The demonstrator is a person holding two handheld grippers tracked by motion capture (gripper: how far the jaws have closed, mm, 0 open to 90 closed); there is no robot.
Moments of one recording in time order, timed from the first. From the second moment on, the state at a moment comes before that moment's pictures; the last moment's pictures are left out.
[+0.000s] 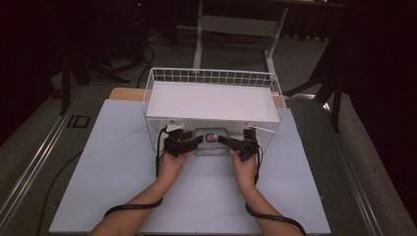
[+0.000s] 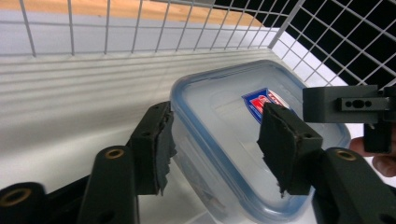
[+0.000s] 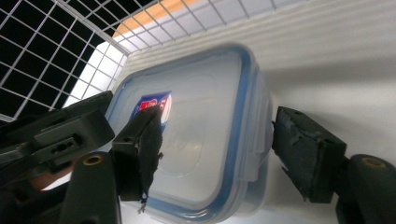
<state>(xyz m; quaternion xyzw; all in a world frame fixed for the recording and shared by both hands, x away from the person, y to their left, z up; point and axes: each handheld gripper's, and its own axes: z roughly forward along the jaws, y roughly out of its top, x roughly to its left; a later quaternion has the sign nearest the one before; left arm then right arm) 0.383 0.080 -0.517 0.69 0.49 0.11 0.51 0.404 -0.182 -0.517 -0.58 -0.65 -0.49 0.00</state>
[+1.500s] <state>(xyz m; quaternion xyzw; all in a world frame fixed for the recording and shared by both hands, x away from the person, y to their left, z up) 0.292 0.135 -0.495 0.76 0.39 0.12 0.51 0.327 -0.151 -0.506 -0.43 -0.78 -0.43 -0.14</state>
